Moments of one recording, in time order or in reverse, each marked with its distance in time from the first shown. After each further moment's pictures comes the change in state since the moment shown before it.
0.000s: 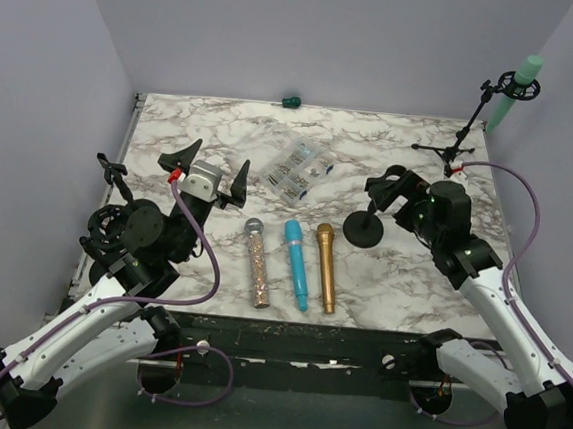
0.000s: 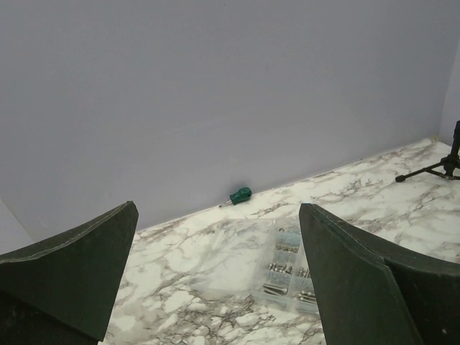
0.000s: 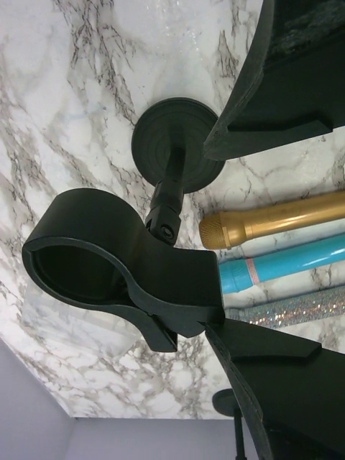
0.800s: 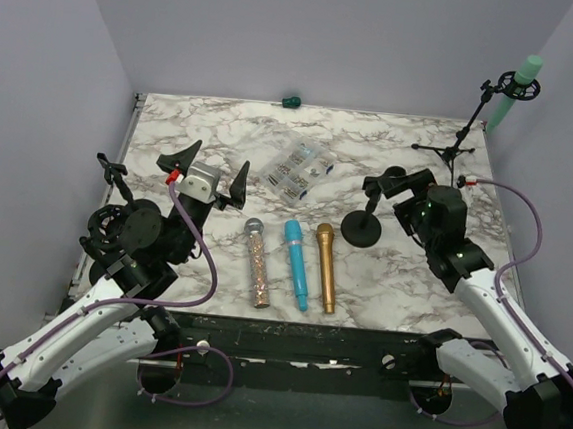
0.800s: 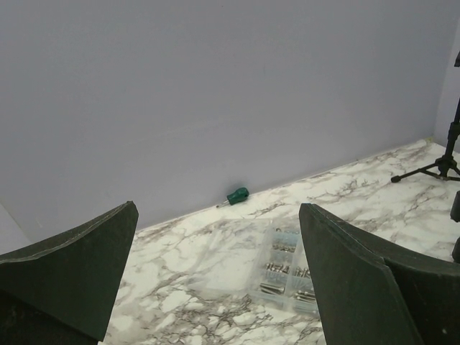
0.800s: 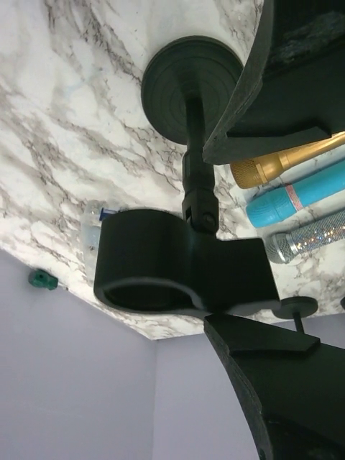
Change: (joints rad) left arm -0.006 -0.013 0.000 -0.011 0.001 -0.006; right arm -0.001 0.014 -0.068 0.169 0.087 0.362
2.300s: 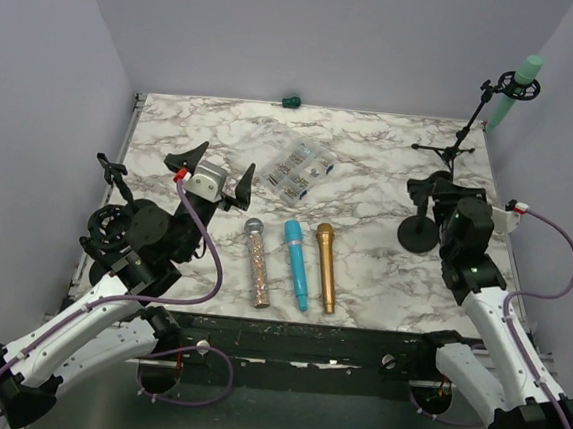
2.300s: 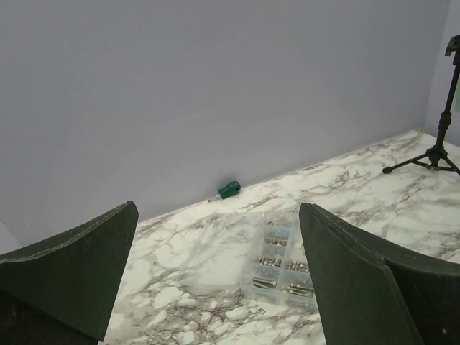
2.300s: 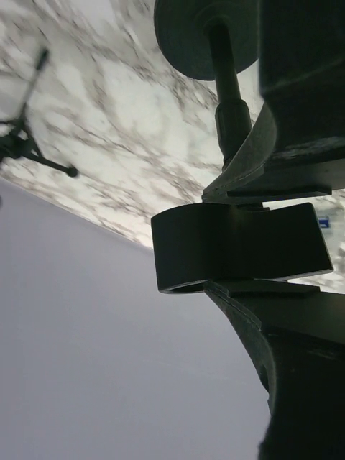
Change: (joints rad) left arm -0.003 0.026 0.000 -0.003 0.010 -0.016; right arm -0.148 -0.109 -0.126 0.159 0.250 0.091
